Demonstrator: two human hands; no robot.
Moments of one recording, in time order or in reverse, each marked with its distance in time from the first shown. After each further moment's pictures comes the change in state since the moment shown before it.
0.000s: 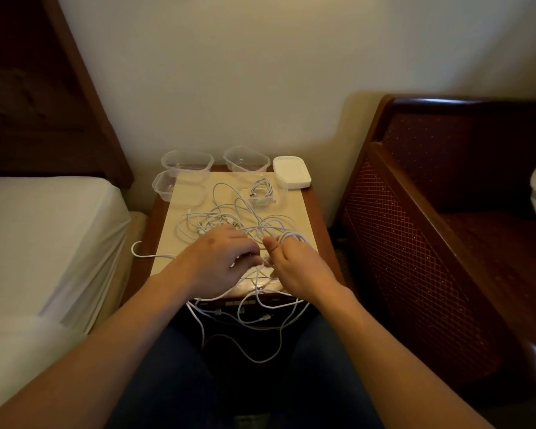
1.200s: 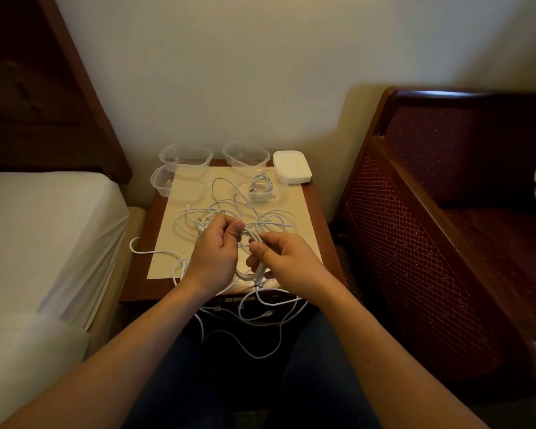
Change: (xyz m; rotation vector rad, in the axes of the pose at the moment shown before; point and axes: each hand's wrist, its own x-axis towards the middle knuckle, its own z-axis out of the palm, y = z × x) left_hand 0.004 0.011 0.032 -0.685 0.426 -0.652; right_hand -0.003 -0.006 0.005 0.514 -0.091 -0.057
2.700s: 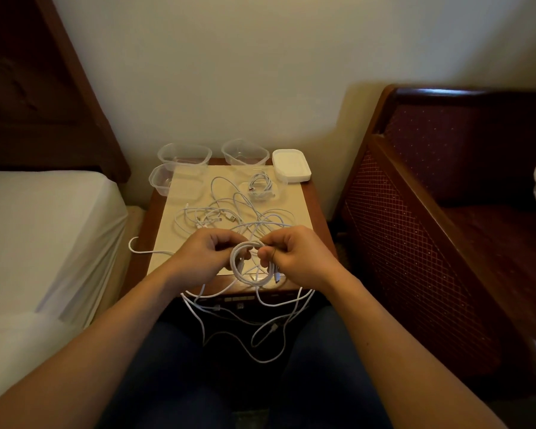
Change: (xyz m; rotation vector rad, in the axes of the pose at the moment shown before) left_hand 0.013 -0.007 -0.028 -0.033 -0.434 -0.107; right_hand 0.006 0.003 -0.025 -0.299 -0.029 -0.127
